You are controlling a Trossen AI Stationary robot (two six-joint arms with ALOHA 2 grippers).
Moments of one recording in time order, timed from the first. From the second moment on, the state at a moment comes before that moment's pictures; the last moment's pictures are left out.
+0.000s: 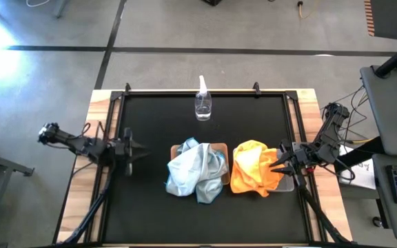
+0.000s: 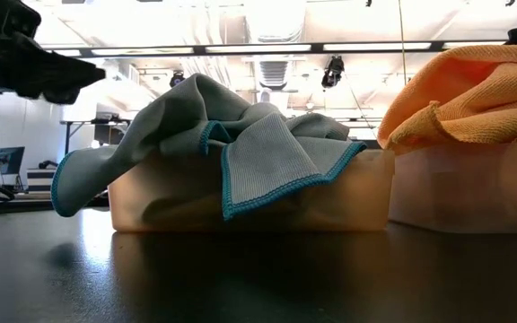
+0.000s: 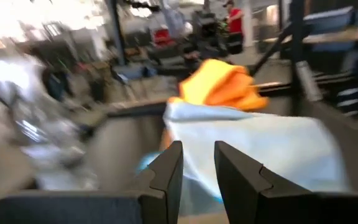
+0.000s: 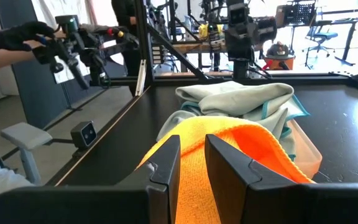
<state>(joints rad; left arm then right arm) -0.38 0.05 0.02 0.04 -0.44 0.13 0.92 0.05 0.15 -0.20 0.67 0.16</state>
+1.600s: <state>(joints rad) 0.26 0.08 0.04 -0.01 -0.51 0.54 0.92 0.05 0.15 -0.20 0.67 0.16</state>
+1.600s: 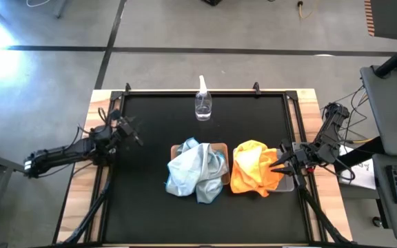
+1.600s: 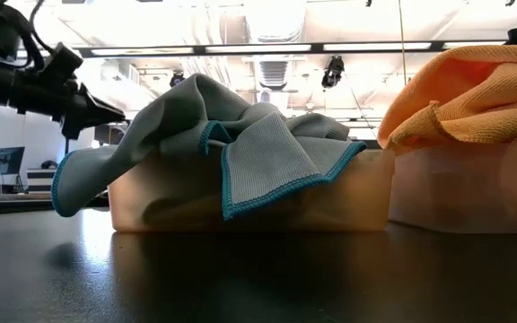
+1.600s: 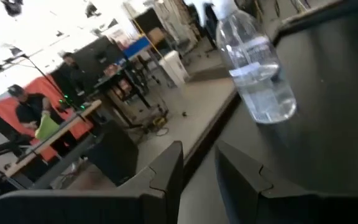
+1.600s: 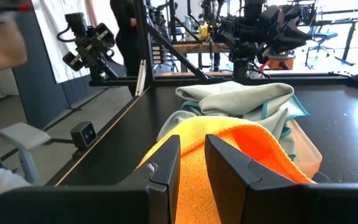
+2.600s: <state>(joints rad) 0.26 0.30 0.09 0.00 -0.51 0.53 0.92 0.03 0.09 -0.19 0.65 0.16</state>
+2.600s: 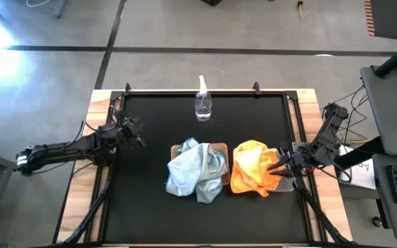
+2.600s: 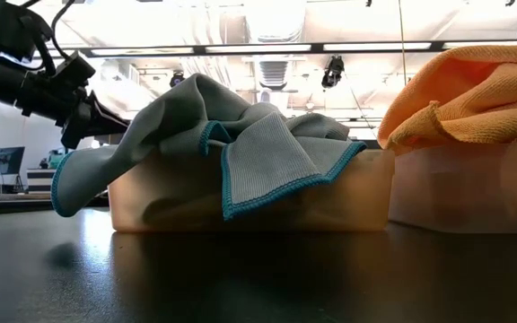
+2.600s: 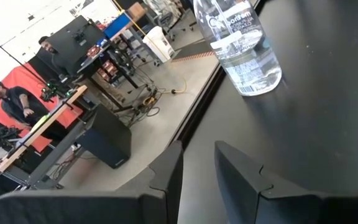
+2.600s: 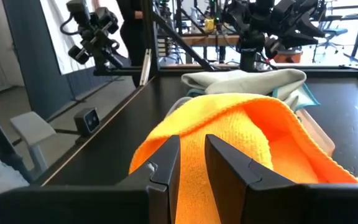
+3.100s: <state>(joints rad) 0.26 0.33 0.09 0.00 -0.51 0.53 0.77 0.03 0.09 -0.19 0.64 0.16</state>
